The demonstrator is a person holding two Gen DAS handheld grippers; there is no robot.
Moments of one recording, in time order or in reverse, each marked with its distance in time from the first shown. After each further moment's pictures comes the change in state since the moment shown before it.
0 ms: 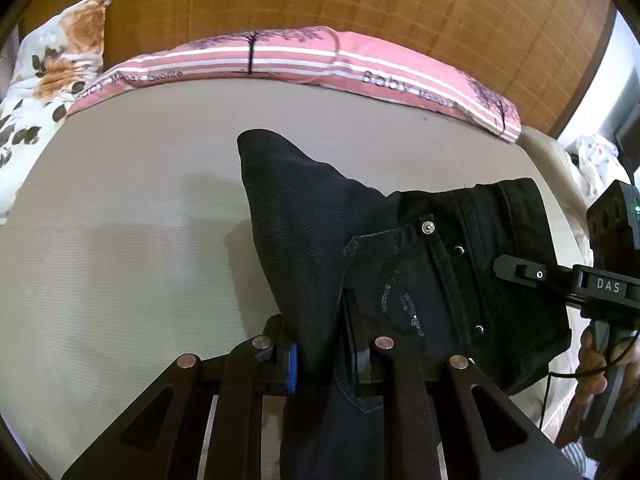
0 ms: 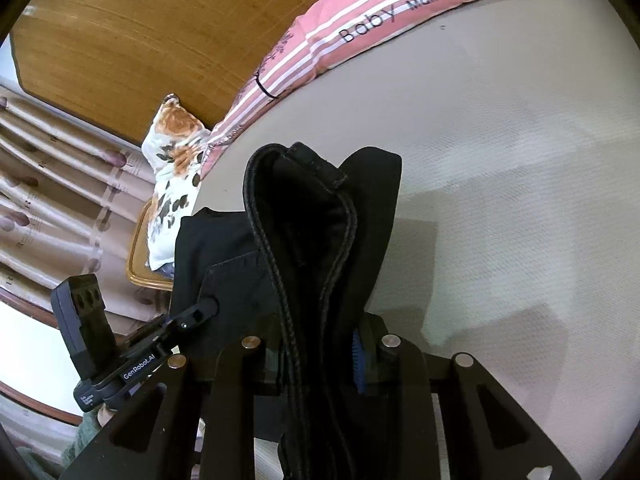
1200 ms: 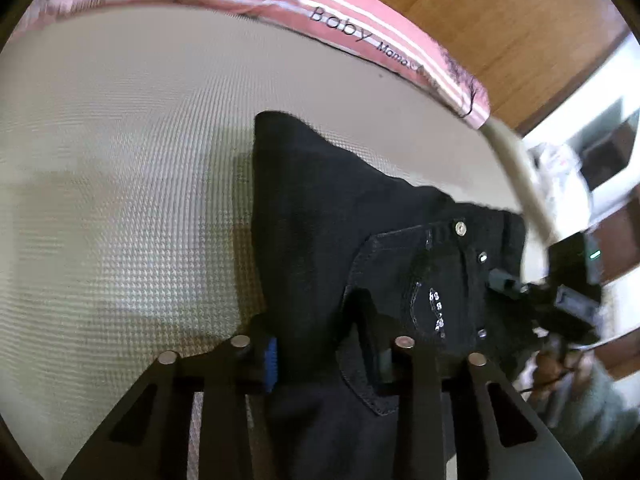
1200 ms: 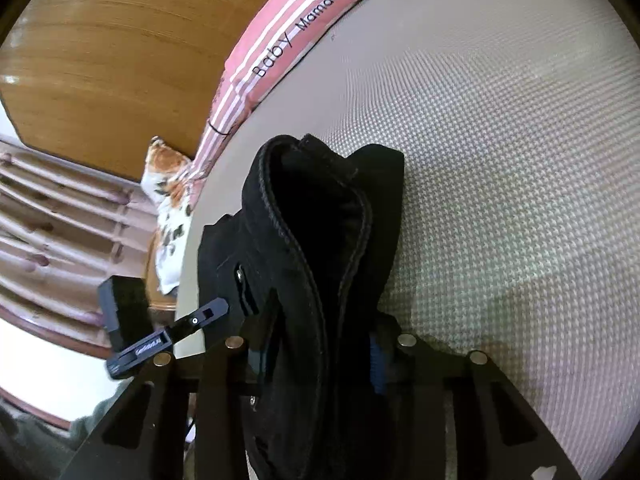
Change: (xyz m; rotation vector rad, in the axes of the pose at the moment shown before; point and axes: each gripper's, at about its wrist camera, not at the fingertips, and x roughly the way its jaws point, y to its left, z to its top) left arm 0.083 -0.053 -0.004 -0.056 0.121 -0.226; right arm -0.050 -0.130 -0.008 0.125 -0.039 0.064
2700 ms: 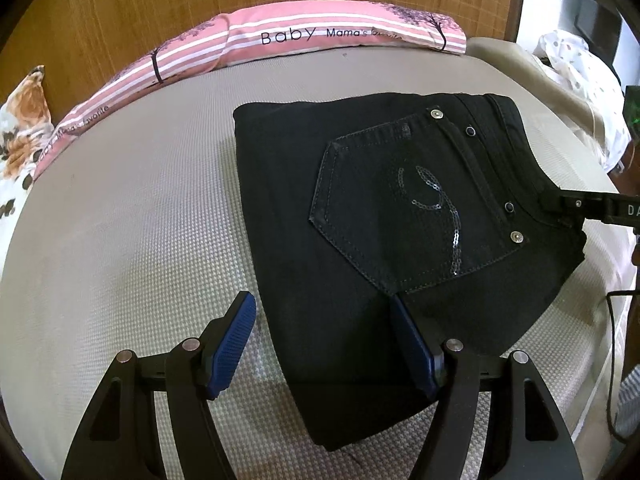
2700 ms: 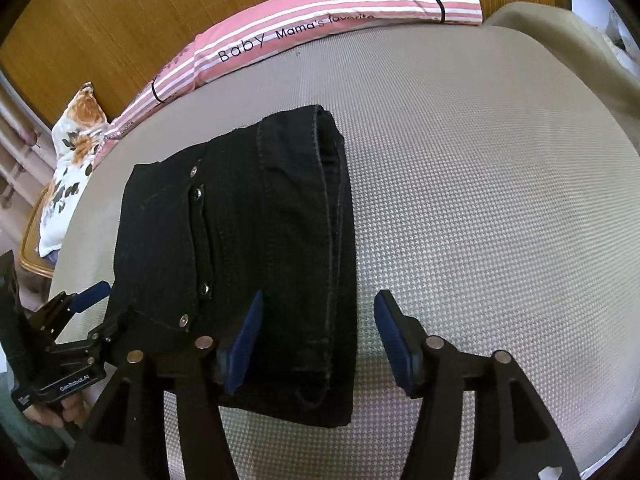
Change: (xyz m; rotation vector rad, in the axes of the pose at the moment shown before) left arm -0.014 -0.048 -0.082 0.351 -0.068 0.304; right arm -0.026 0.043 -0.047 -0.210 -0.079 -0.505
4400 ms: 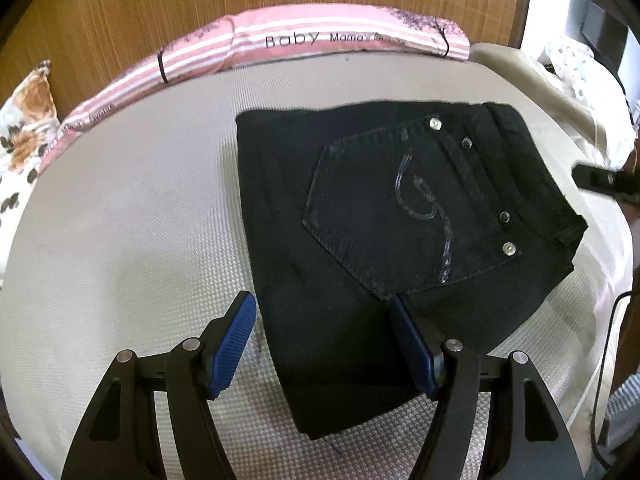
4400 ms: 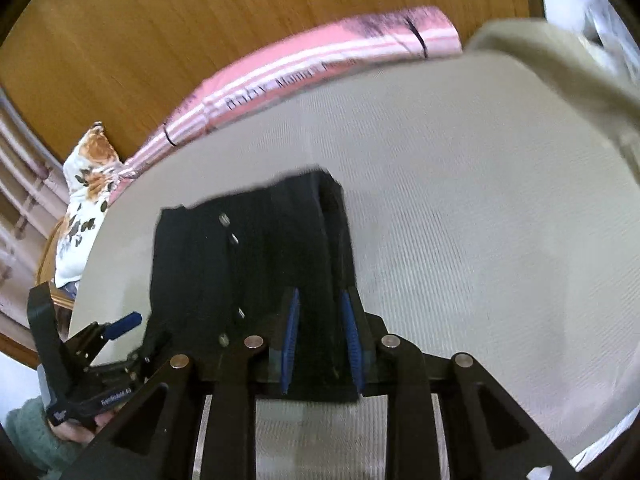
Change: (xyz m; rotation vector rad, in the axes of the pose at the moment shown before) left arm -0.015 -0.007 0.003 -0.026 -0.013 0.021; right arm -0.050 0.008 0.007 0.041 -0.136 0.015
